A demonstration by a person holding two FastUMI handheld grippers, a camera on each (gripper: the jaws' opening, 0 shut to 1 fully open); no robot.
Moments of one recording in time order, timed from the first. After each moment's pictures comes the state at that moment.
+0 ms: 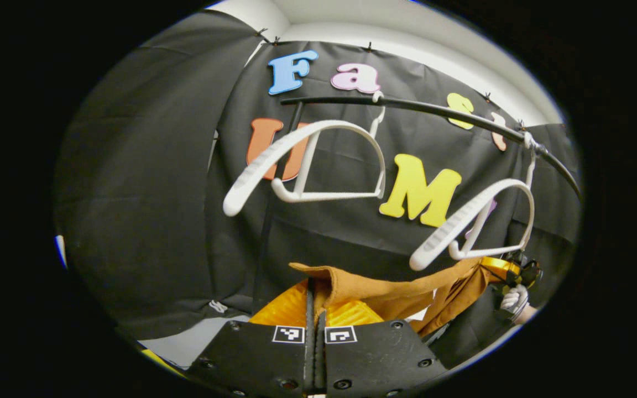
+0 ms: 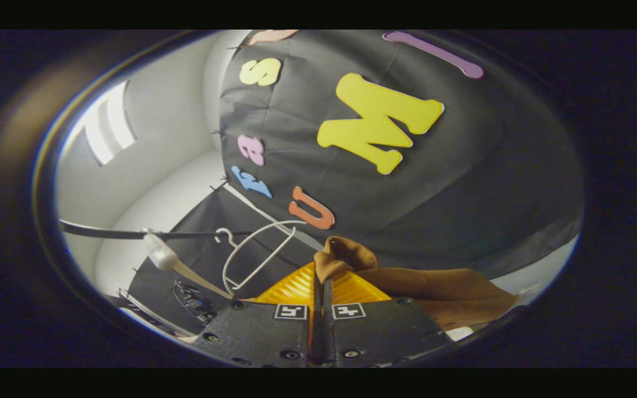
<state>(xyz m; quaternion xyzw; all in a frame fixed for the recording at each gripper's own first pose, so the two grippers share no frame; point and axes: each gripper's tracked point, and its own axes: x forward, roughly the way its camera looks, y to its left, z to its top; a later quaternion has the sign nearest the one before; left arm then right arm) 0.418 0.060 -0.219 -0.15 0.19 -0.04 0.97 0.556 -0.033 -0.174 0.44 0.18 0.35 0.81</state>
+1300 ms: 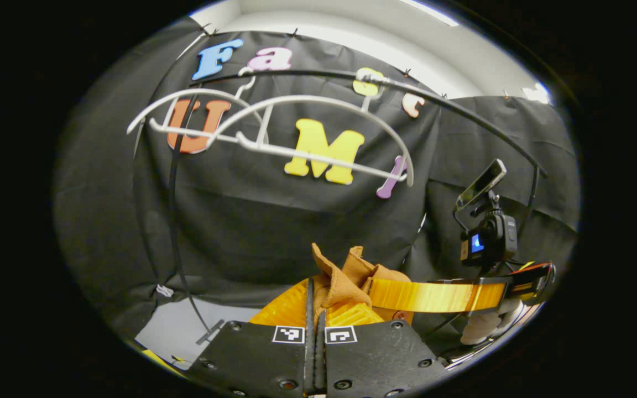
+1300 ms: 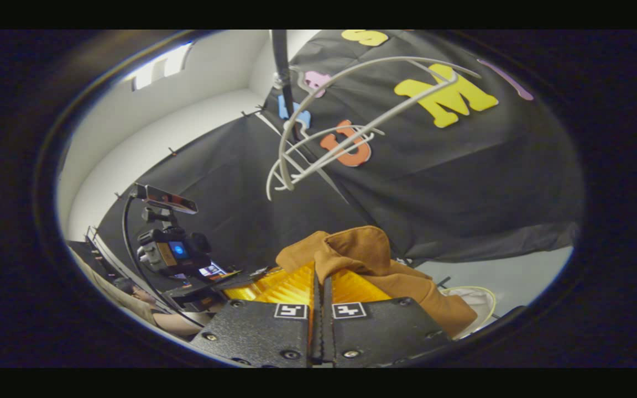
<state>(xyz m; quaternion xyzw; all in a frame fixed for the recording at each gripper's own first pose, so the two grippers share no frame) 0.273 -0.110 -0.250 -0.16 0.23 -0.23 0.93 0.305 0.161 -0.210 0.28 0.27 0.37 0.84</state>
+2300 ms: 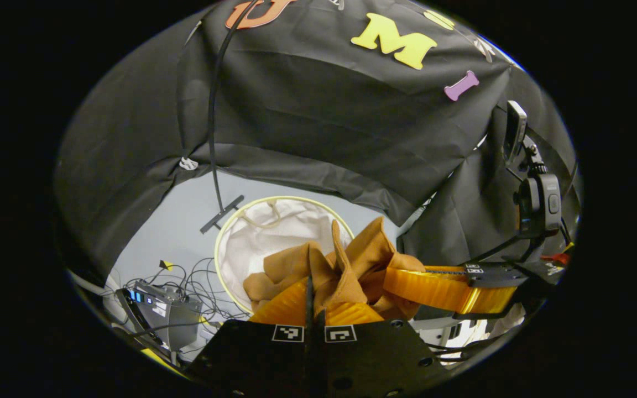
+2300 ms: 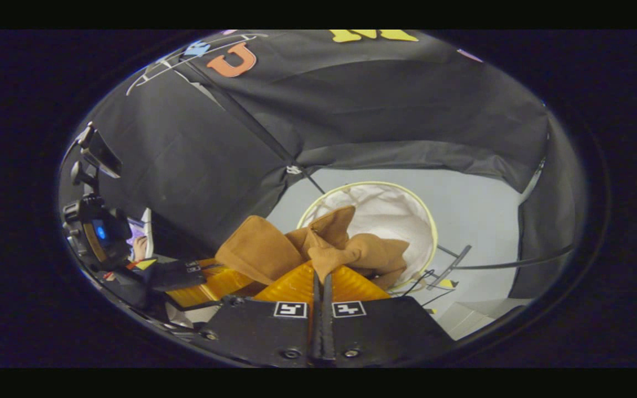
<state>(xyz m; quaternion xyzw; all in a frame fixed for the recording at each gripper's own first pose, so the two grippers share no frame) 0.150 -0.121 -0.479 -0.16 0.51 -0.14 0.84 0.230 0.138 -0.474 0.13 0.54 0.15 0.81</state>
